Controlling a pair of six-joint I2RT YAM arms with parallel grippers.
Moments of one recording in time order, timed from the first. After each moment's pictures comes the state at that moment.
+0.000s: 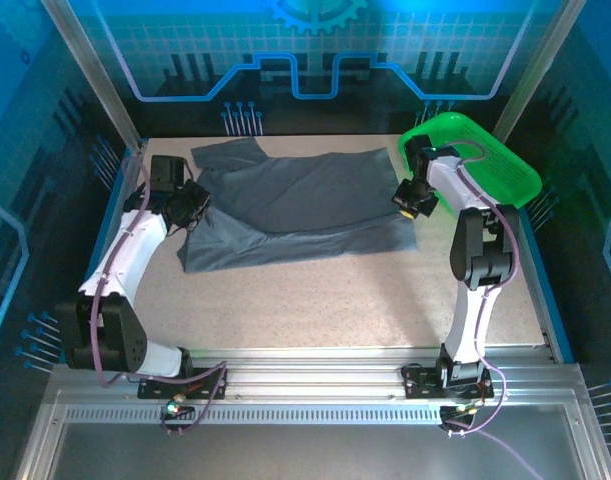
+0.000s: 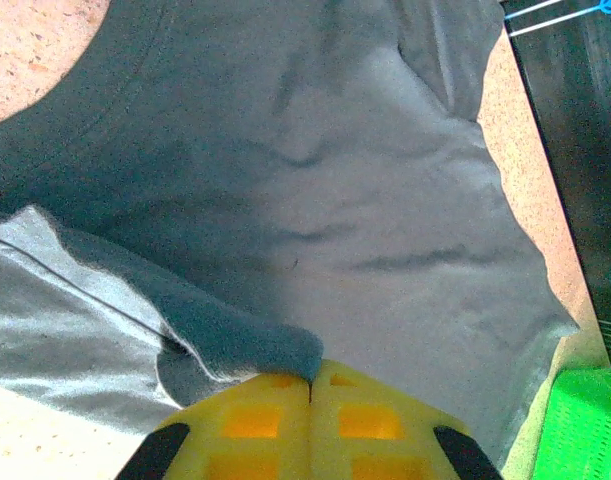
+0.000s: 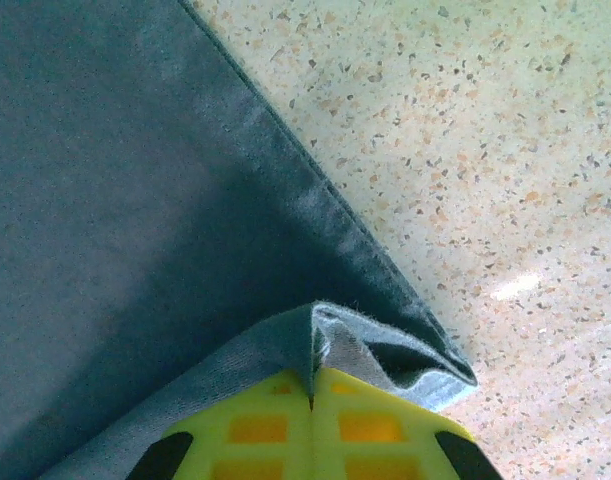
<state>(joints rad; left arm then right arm) 0.02 1.42 1.18 -0.65 0.10 -1.05 0.10 2.04 1.72 -1.10 0.02 0.72</state>
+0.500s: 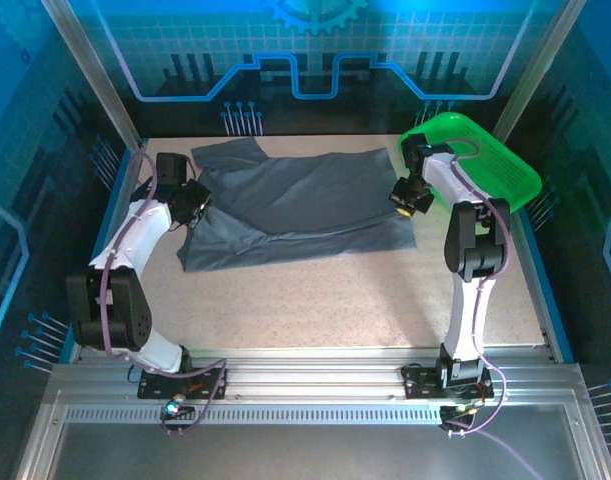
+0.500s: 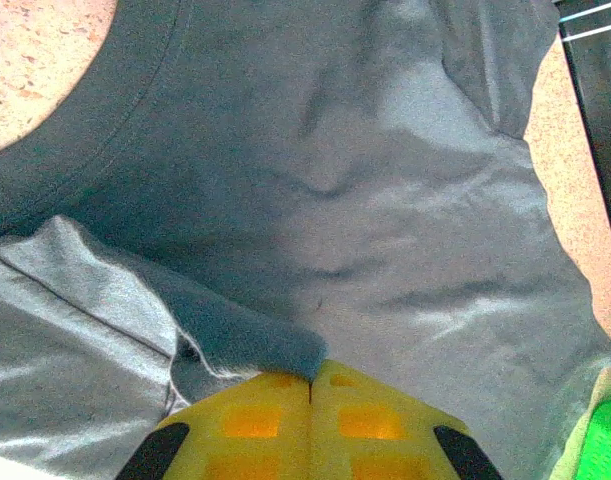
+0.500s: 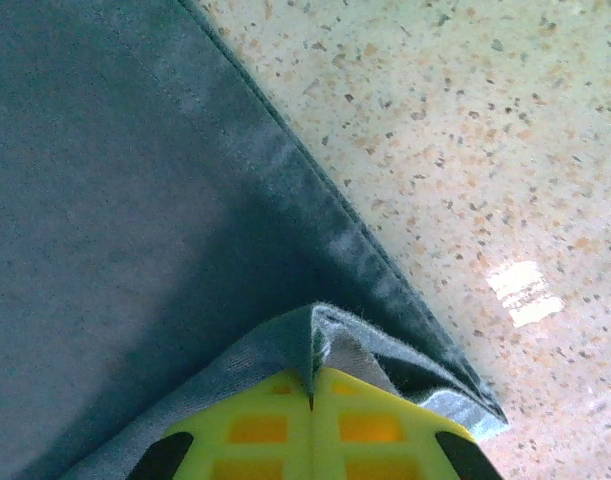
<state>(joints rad) 0.05 1.56 1.21 -0.60 0.10 -1.02 0.10 2.14 1.81 -1.11 0.01 0.70</state>
